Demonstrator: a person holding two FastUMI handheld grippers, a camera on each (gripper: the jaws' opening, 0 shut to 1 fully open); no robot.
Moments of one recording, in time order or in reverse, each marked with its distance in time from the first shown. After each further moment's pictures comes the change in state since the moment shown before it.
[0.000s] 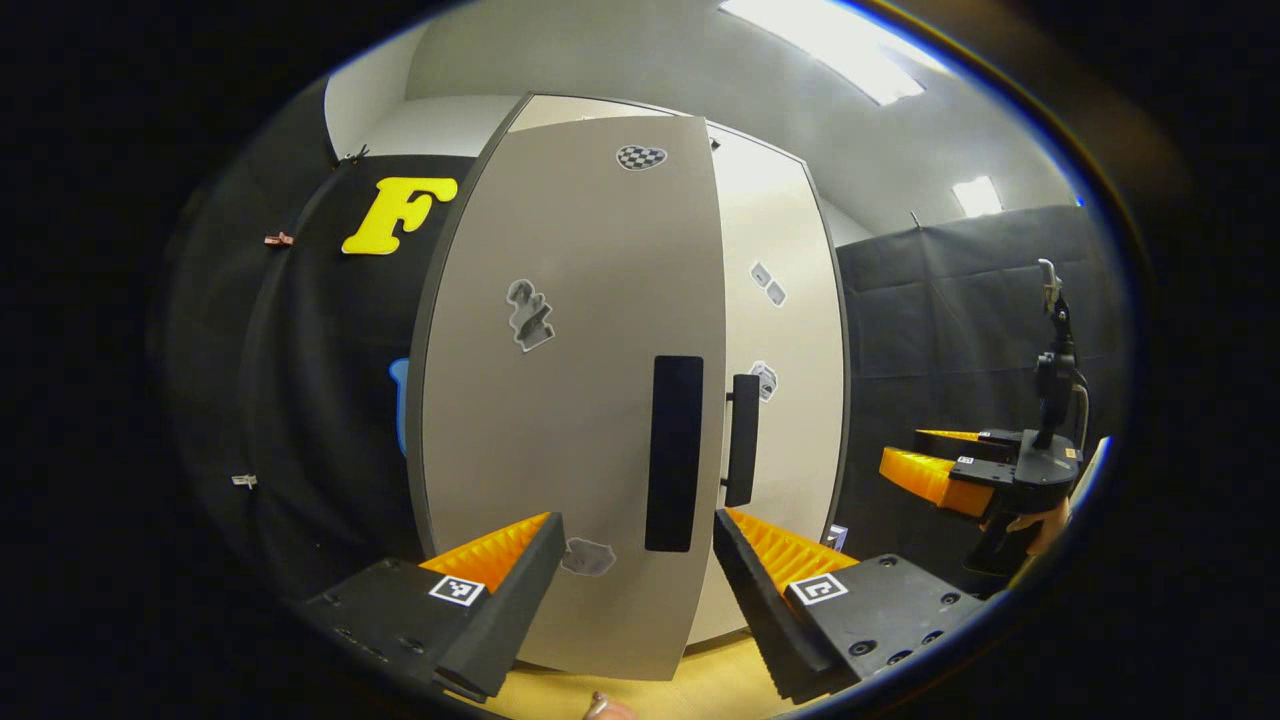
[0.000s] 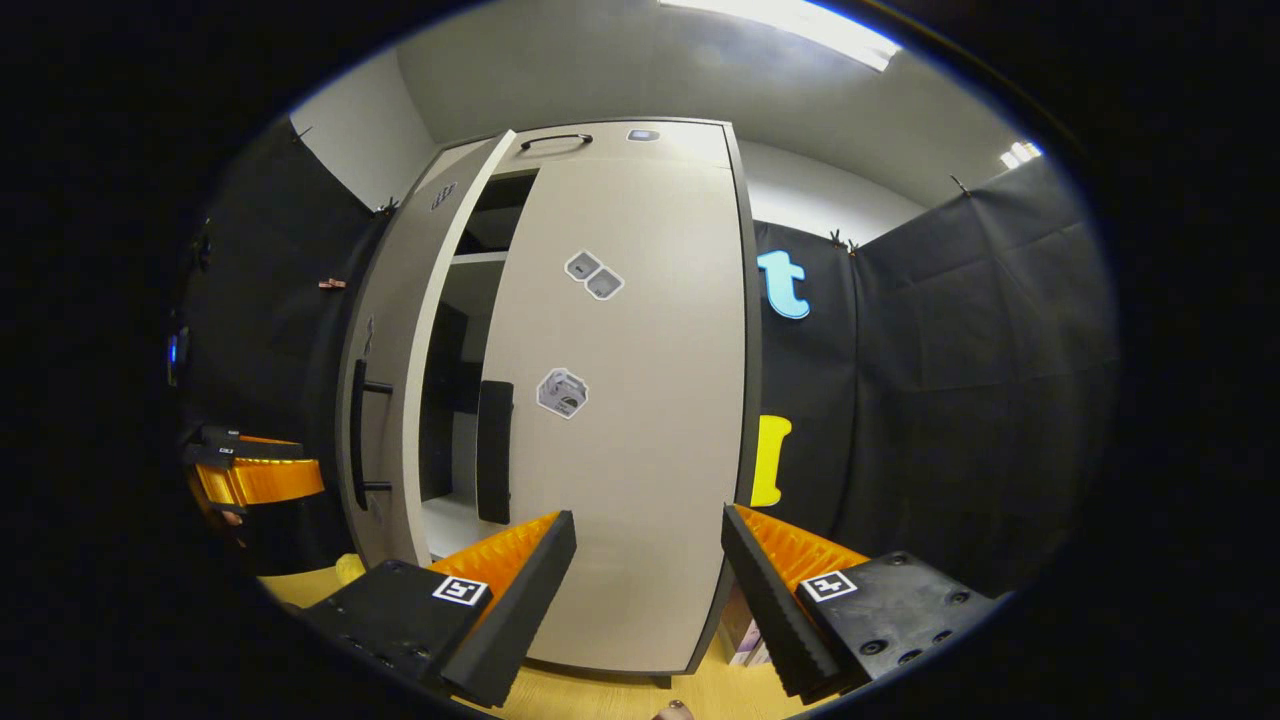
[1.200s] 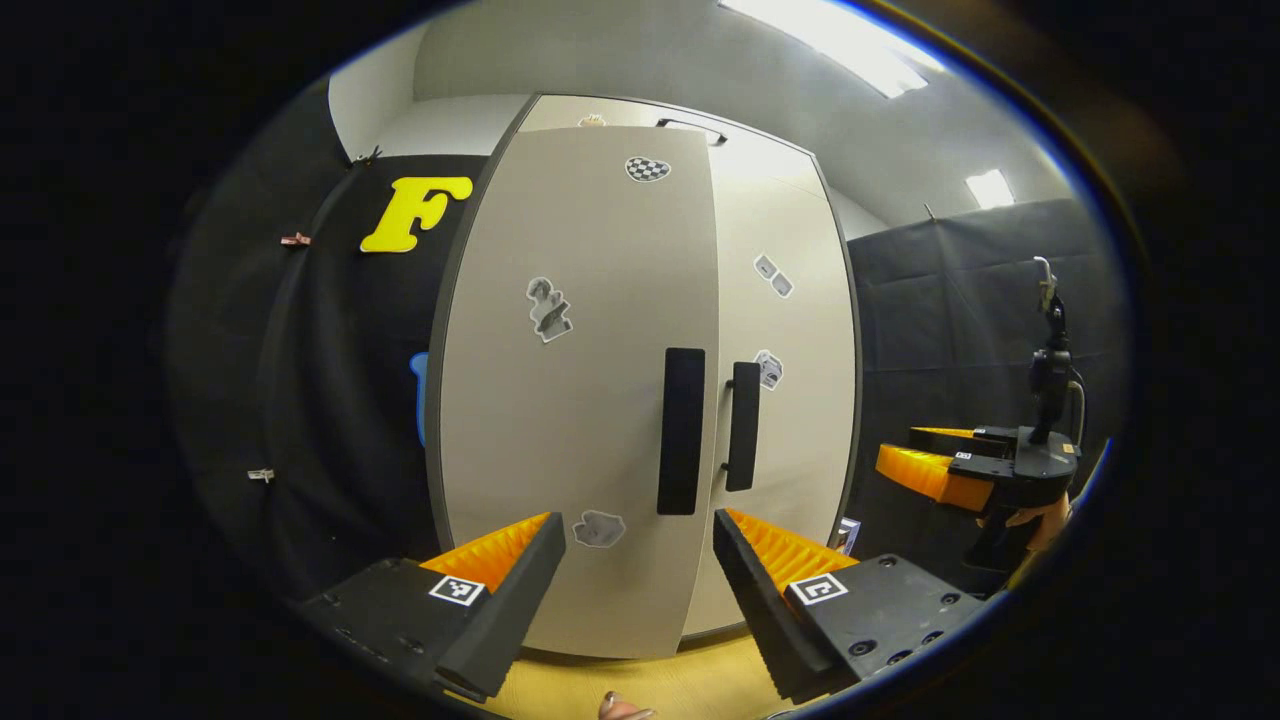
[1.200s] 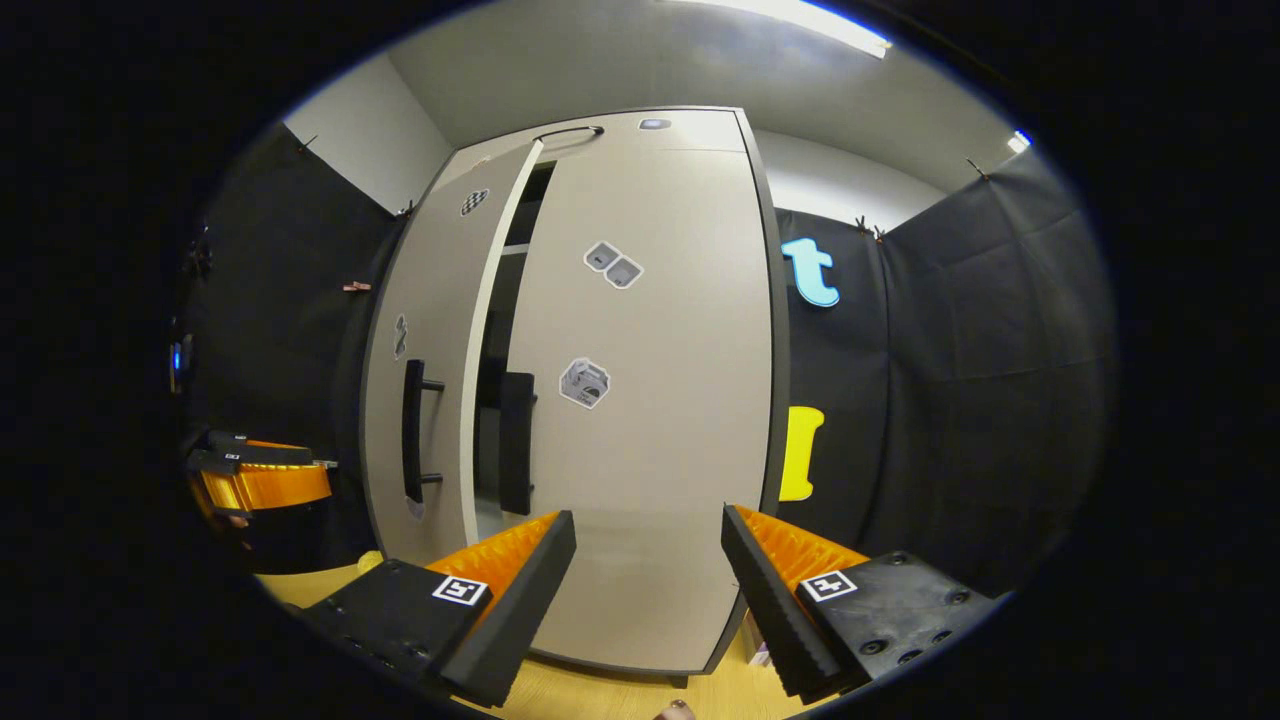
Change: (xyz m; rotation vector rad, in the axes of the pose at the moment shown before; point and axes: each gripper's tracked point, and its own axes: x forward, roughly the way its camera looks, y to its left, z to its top) left arm -0.010 0.004 -0.001 0.007 0.035 0.047; right arm 0.007 0.011 -0.009 0.025 0.023 0.102
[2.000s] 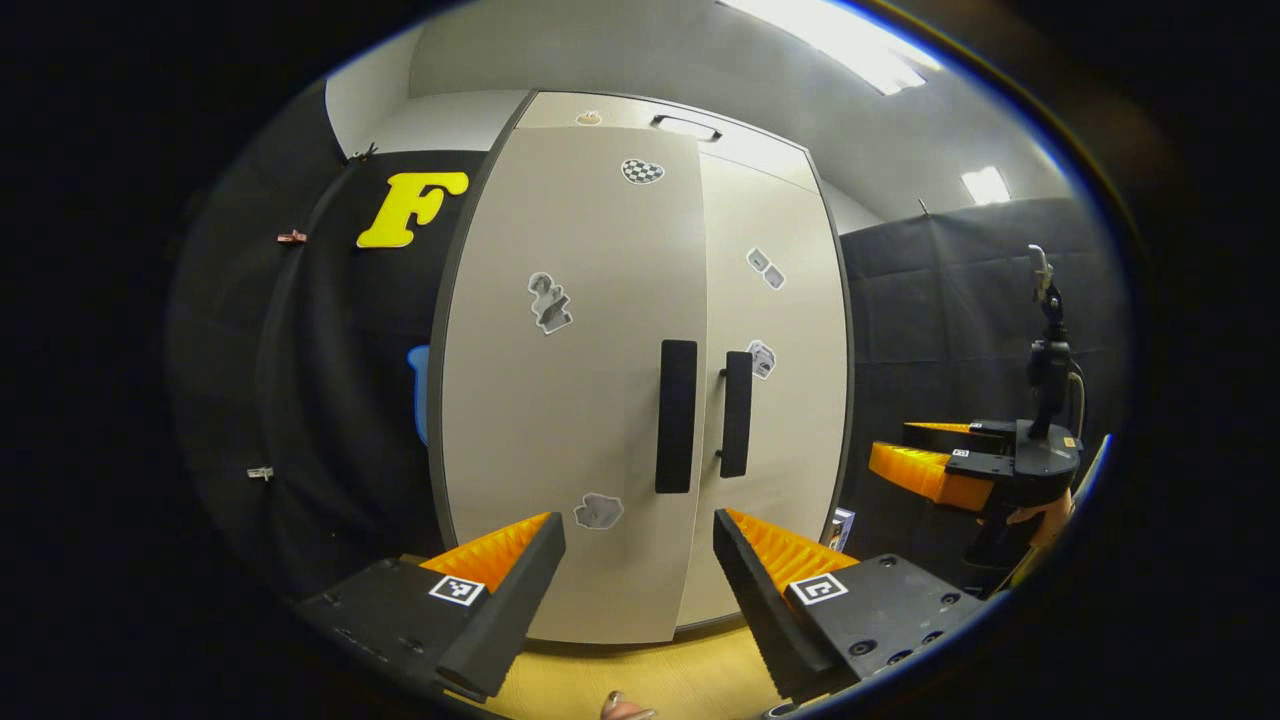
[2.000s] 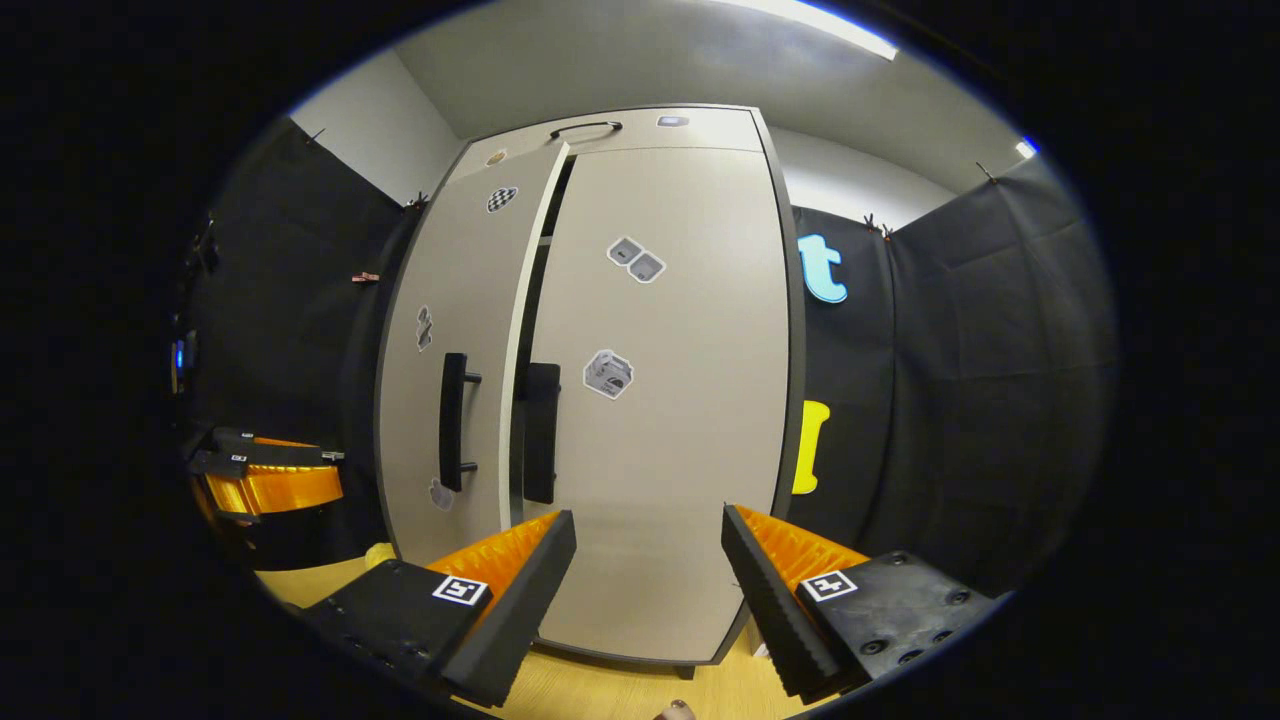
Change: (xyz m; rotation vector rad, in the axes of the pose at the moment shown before) left arm 0.000 -0.004 0.001 0.001 0.006 -0.018; right arm -0.010 0.016 -0.003 -0.015 0.026 -0.001
